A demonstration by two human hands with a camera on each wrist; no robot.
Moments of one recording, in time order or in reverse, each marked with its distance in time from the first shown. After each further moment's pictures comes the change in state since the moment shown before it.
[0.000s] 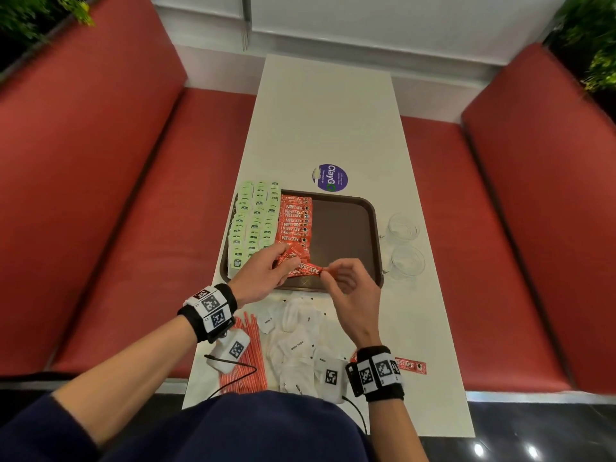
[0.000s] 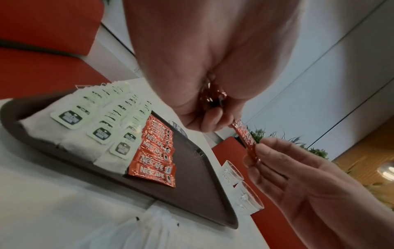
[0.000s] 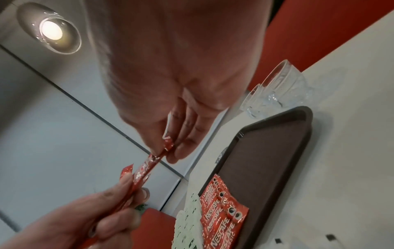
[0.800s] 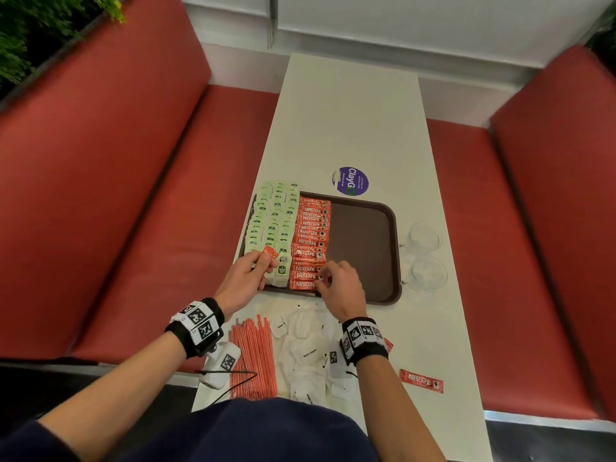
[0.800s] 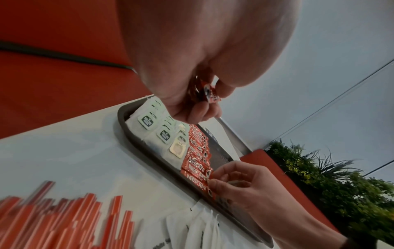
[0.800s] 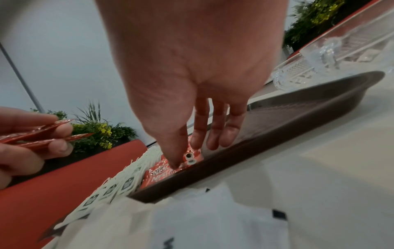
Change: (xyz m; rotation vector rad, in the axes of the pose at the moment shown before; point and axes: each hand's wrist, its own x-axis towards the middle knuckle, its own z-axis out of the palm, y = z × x) left_hand -0.021 -0.036 -0.035 -0.103 0.340 -0.201; right_hand 0.058 0.076 0.058 -0.712 -0.332 0.084
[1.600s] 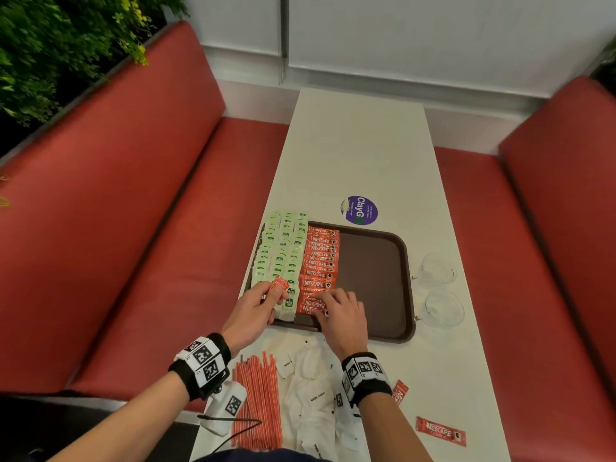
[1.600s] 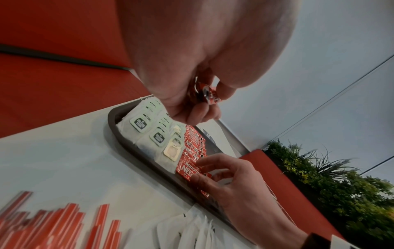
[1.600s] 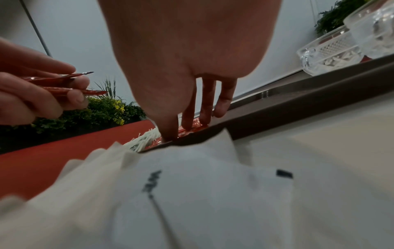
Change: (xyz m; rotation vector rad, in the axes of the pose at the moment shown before) left_hand 0.000 0.012 0.004 0.051 -0.007 0.005; right_hand 0.014 -0.002 0.027 -0.272 0.126 -0.174
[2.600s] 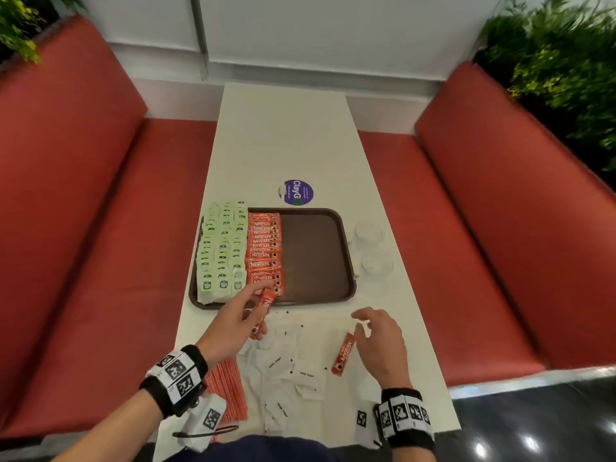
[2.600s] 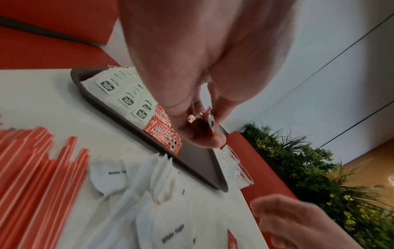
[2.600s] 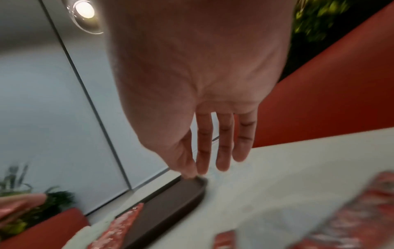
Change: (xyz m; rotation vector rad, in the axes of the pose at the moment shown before) left_hand -0.047 -0.006 0.052 -0.010 -0.311 0.134; right_hand -0.160 0.095 -0.095 0.267 0.095 0.447
